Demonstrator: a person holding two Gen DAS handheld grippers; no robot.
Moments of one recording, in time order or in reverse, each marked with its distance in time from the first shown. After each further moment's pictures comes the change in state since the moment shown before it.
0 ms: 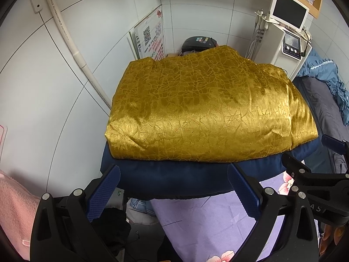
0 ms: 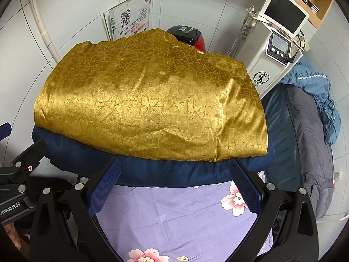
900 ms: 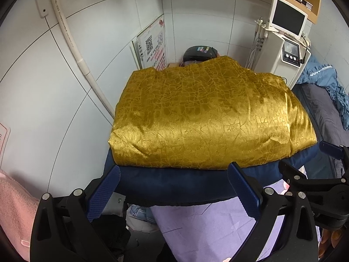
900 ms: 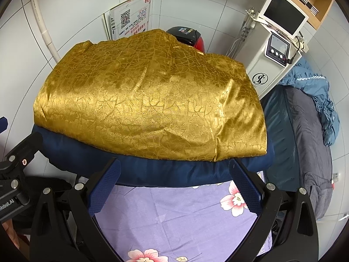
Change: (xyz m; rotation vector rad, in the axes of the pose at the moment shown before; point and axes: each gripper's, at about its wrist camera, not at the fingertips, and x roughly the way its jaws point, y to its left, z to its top) left arm -0.008 0.002 0.000 -0.014 -0.057 0.007; right arm -0.002 0.002 -0.001 0.001 -0.008 -0.010
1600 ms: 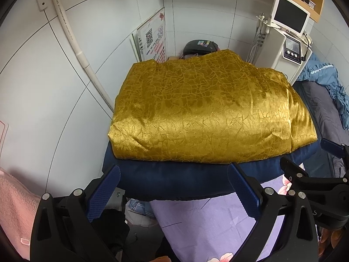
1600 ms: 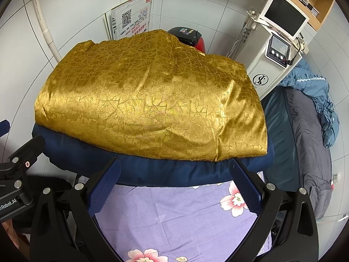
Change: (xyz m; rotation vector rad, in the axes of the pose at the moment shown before) left arm 0.005 0.004 -0.002 -0.005 0.036 -0.010; right arm 0.000 0.003 0.000 -0.007 -0.002 -0.003
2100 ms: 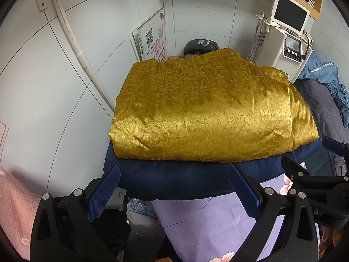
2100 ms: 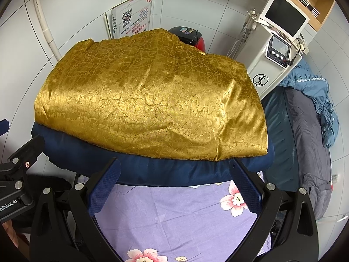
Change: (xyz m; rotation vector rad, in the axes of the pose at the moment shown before) left arm 0.000 0.001 -0.002 0.006 0.002 0.008; right arm 0.000 0.001 0.000 -0.001 0.002 -0.002
